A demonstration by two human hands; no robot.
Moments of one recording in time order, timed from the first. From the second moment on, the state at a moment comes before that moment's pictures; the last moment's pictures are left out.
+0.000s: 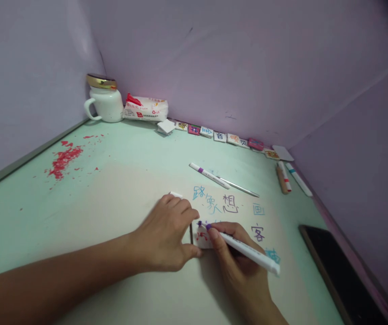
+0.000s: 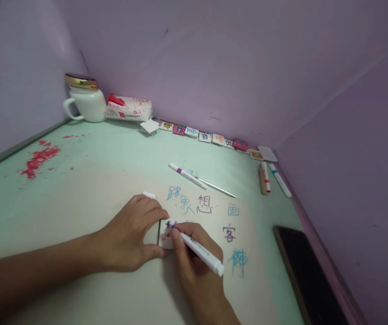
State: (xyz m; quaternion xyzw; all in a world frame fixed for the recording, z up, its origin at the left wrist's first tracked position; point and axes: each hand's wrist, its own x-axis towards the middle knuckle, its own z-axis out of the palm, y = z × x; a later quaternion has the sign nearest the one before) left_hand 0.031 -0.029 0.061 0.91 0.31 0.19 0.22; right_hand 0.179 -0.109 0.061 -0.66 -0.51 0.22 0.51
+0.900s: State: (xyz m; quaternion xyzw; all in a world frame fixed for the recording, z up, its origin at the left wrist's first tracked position) left_hand 0.031 -0.029 0.060 0.91 0.31 0.18 0.22; right_hand 0.178 -0.109 0.063 -0.66 -0.50 0.24 0.51
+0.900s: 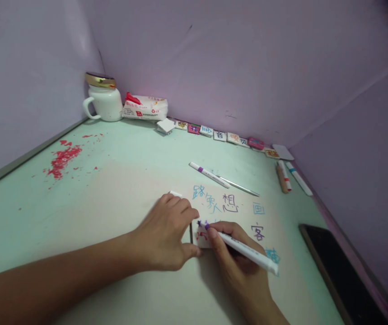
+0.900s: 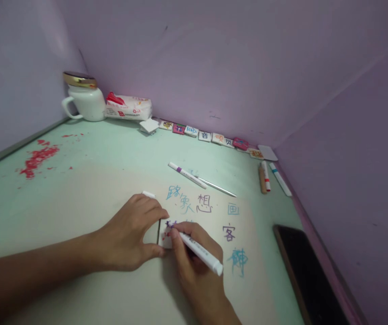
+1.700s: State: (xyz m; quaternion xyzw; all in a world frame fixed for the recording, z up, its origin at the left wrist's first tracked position) left_hand 0.031 -0.028 0.059 0.90 0.32 0.18 0.22; right_hand 0.190 -0.110 0.055 -0.64 -0.53 0.25 0.49
